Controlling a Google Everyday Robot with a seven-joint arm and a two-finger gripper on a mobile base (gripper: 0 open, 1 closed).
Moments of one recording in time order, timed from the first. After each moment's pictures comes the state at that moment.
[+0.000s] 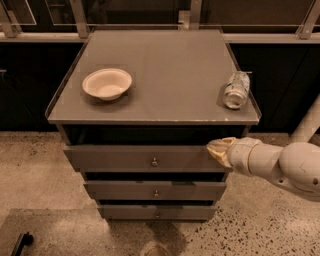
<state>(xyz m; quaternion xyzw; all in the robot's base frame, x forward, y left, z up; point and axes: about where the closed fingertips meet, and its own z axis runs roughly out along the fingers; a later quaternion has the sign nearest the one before) 0.543 -0.186 0.725 -0.37 0.79 0.08 0.48</state>
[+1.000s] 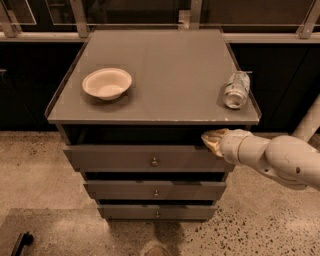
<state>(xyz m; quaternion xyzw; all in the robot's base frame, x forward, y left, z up) 0.586 -0.179 0.719 -0.37 0.77 0.07 0.51</state>
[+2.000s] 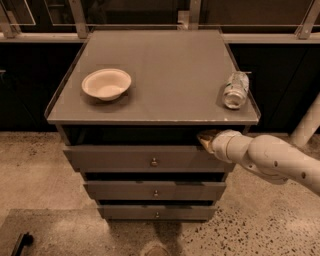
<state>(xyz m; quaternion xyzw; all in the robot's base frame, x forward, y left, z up) 0.627 -0.177 0.677 -0.33 0.80 0.06 0.50</state>
